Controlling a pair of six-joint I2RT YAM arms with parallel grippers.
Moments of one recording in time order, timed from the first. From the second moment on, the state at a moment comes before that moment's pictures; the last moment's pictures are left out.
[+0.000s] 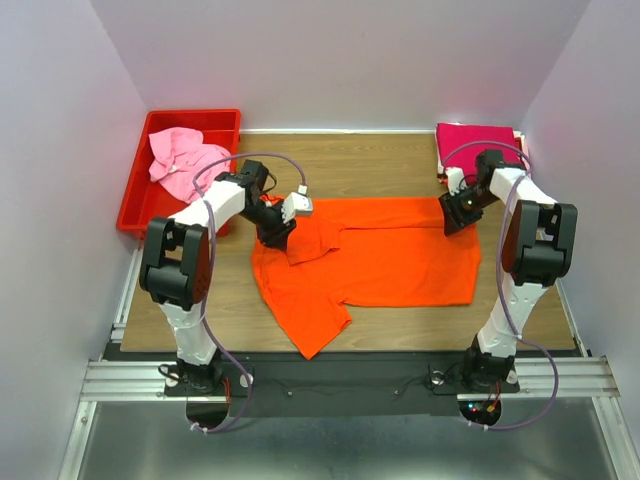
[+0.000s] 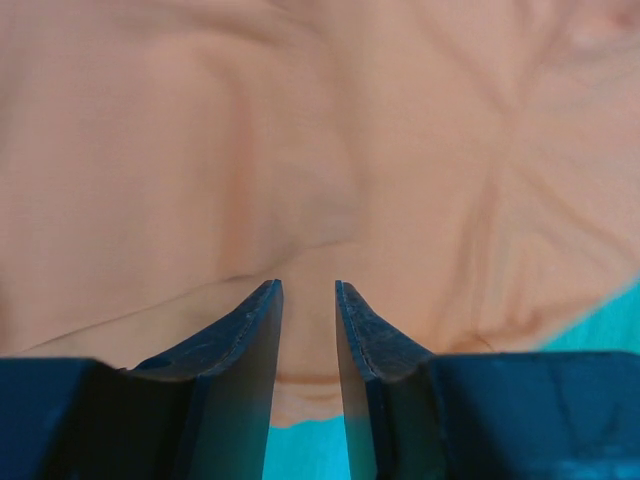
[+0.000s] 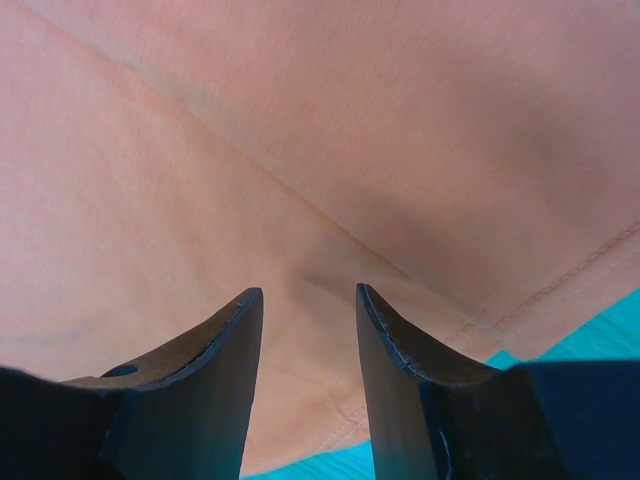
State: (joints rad) left arm -0.28 1.84 1.34 -0.93 0.64 1.05; right arm -0.14 1.99 1.49 -0.89 -0.40 -0.65
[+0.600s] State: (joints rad) left arm -0.24 2.10 1.52 -0.43 0.38 0.53; right arm -0.14 2.17 1.68 -0.89 -0.38 -0.54
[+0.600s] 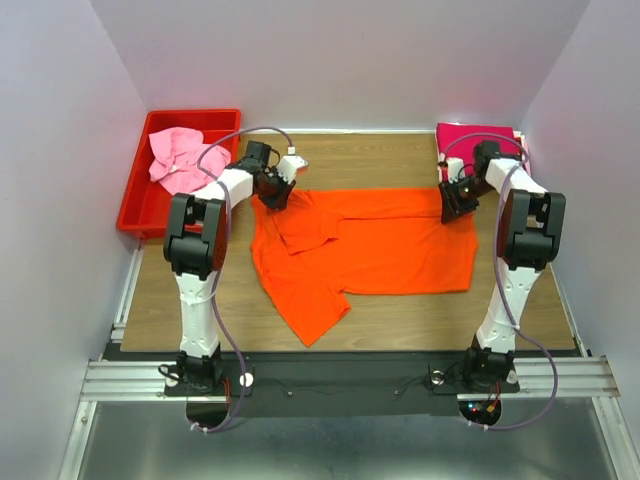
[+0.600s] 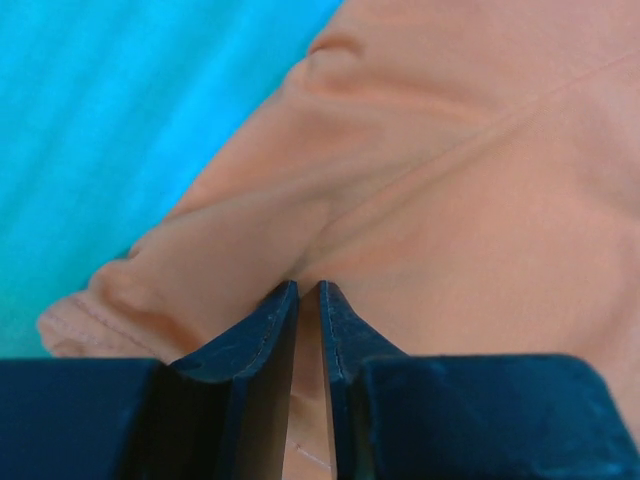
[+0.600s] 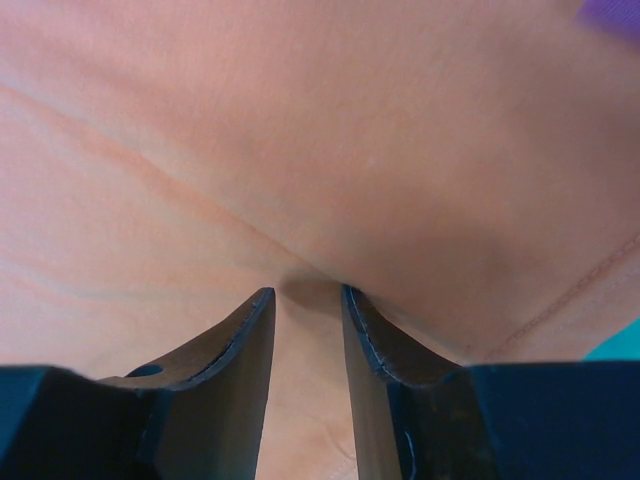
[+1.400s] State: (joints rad) left arm -0.20 1.48 1.24 -0.59 0.54 0.56; right arm -0.13 1.49 1.20 -0.99 -0.26 -0.71
